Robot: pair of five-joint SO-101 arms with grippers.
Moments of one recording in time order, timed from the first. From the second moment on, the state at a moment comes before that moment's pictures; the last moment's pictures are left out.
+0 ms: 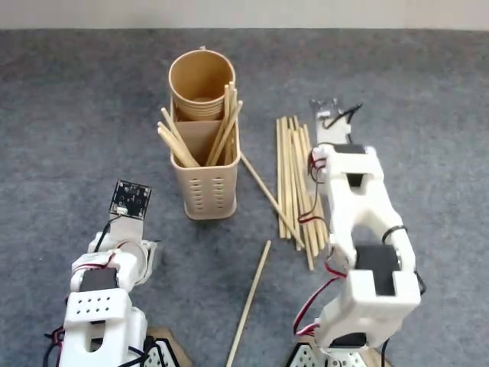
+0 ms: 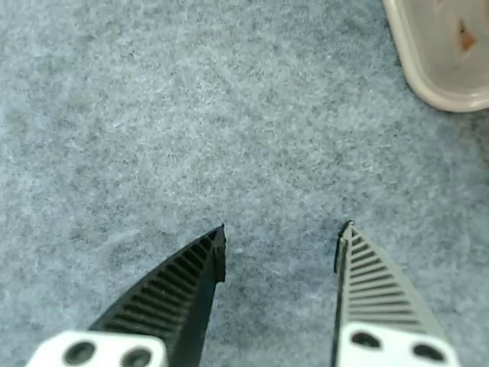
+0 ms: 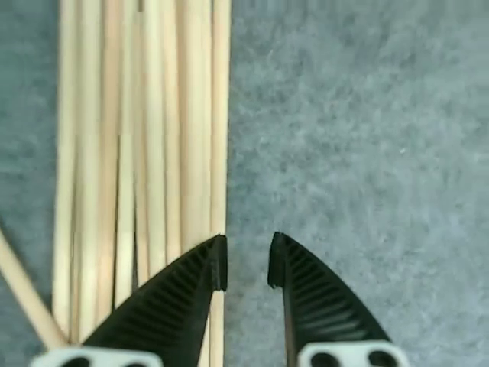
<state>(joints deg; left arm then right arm) -12.8 -64.9 91.6 40.4 -12.6 -4.1 8.4 21.6 46.0 11.6</state>
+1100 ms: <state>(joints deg) -11.8 -64.9 91.6 40.4 -12.6 -8.9 -3.8 37.8 39.2 10.2</state>
